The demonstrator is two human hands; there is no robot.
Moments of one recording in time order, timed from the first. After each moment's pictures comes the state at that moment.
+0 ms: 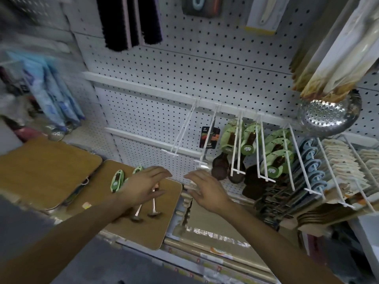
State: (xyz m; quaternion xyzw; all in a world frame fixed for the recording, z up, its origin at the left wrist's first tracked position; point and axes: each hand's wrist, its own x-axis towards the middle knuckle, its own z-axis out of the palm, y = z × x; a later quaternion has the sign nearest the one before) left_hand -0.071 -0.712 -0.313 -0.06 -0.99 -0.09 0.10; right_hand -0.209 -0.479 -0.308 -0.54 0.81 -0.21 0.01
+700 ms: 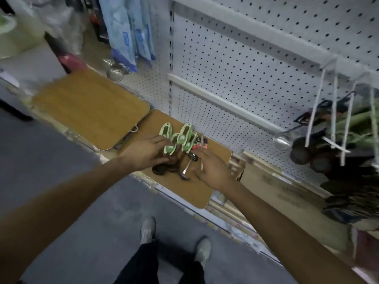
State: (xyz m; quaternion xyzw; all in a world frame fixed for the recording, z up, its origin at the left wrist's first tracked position) left_hand 0.068 -0.923 -0.402 0.07 -0.99 -0.15 0.01; right_hand -0.091 -0.704 -0.397 -0.52 0.82 -0.13 0.19
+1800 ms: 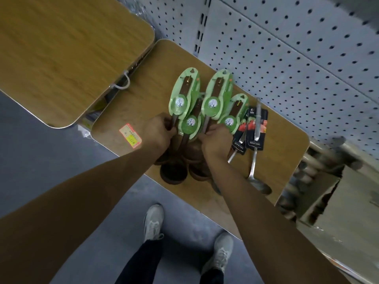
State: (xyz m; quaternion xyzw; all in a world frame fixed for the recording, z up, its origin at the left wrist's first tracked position) left_hand -0.027 -1.032 -0.766 0.48 -0.76 -0.43 0.02; right_hand -0.135 -0.918 -0.765 -0.08 0.92 -0.29 0.25
